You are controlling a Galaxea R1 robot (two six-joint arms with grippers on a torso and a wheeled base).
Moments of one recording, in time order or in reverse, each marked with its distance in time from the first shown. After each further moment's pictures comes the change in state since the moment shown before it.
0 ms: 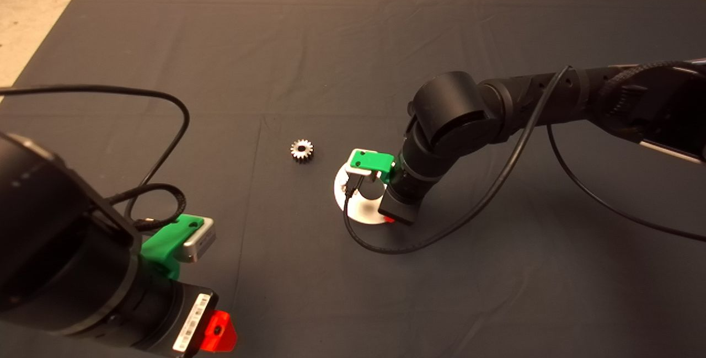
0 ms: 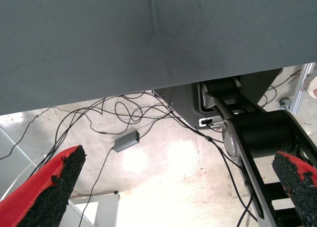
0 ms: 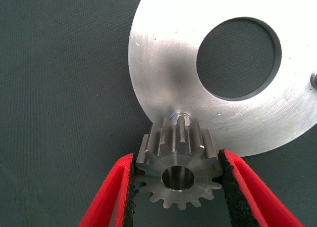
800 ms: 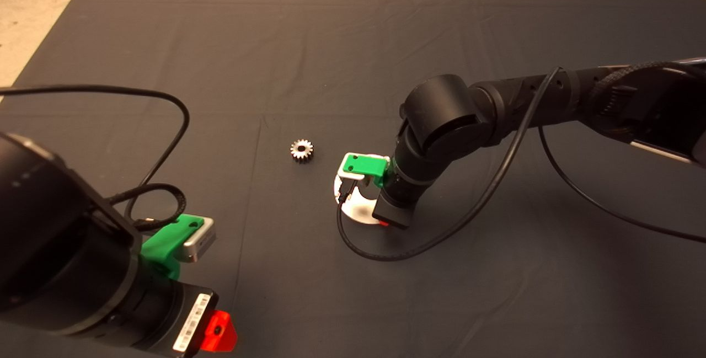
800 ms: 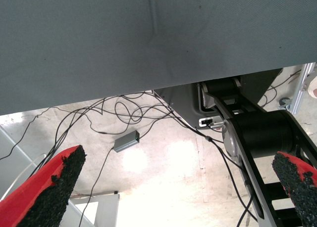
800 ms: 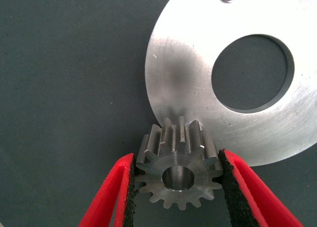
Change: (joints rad) left arm 0.000 0.000 0.000 0.000 0.000 0.000; right arm -0.001 0.032 0.000 -0.003 -0.007 0.000
